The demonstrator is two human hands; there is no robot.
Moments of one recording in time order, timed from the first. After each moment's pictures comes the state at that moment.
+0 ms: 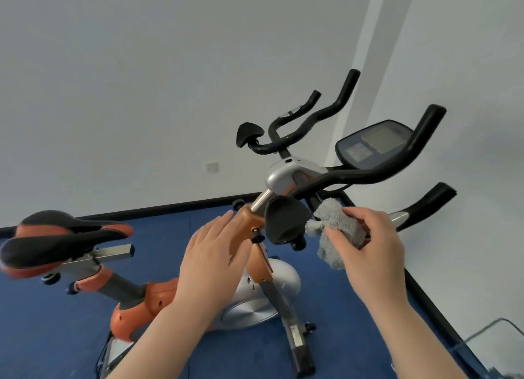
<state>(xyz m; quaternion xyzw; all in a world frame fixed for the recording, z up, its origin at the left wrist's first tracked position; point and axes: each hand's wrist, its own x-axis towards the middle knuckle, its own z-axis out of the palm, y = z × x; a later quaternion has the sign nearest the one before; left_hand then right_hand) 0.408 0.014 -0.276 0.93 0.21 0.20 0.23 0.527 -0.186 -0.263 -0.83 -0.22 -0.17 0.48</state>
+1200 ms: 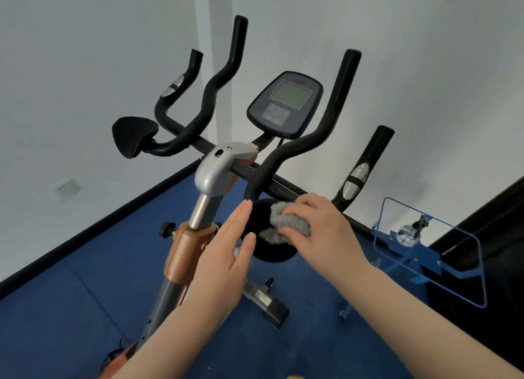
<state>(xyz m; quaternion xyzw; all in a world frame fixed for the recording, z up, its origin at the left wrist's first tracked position) 0.523 0.087 -0.316 0.85 -0.12 0.05 0.52 0.528 -0.089 -0.273 -0.95 -0.09 -0.14 0.26</state>
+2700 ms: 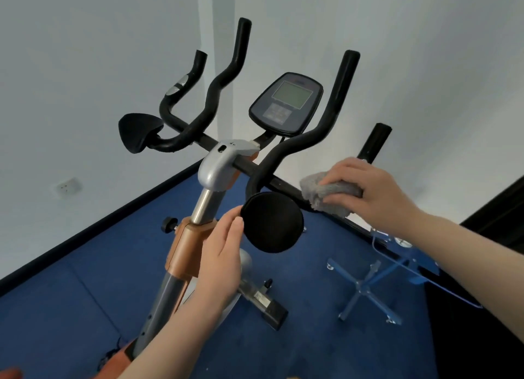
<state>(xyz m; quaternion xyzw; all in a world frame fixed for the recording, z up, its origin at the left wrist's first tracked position) 0.520 0.080 -0.326 0.70 -0.02 0.05 0.72 0.551 -0.168 -0.233 -0.93 -0.23 -0.14 0.26</state>
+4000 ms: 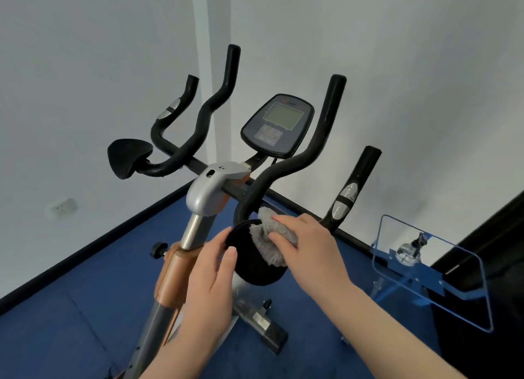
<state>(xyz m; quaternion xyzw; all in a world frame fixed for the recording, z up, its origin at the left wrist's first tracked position) 0.516 0.065 -0.307 0.78 -0.04 0.15 0.61 0.540 -0.092 -0.280 -0.94 -0.02 -0.13 0.31</state>
